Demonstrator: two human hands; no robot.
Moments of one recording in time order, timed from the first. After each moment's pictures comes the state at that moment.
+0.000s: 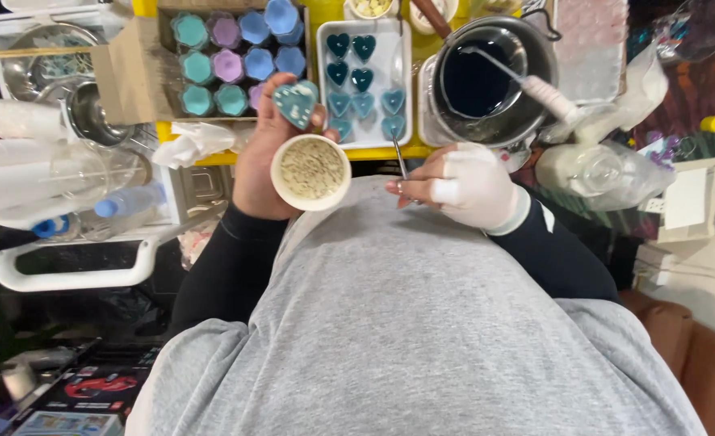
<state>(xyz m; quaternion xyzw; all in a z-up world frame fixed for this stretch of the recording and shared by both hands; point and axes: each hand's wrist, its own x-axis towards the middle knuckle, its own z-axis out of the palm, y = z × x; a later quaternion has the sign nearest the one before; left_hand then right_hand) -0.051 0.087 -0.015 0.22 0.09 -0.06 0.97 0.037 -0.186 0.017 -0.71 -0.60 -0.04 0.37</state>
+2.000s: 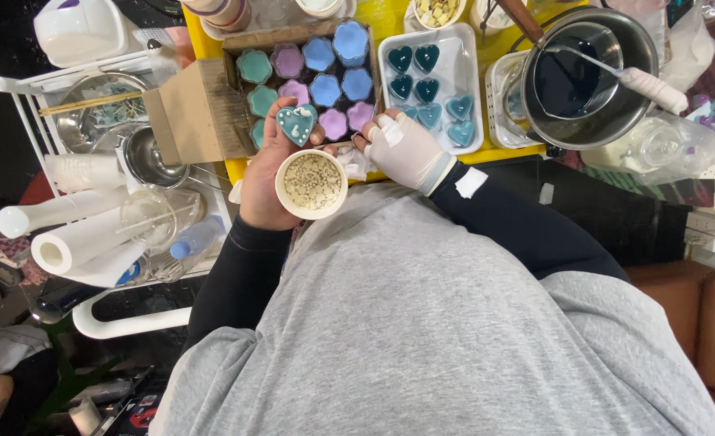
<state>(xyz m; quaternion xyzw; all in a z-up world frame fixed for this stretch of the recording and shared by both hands) -0.049 0.221 -0.044 0.24 0.14 -0.10 0.95 0.035 0.002 -0.104 -0.83 -0.55 -0.06 0.08</state>
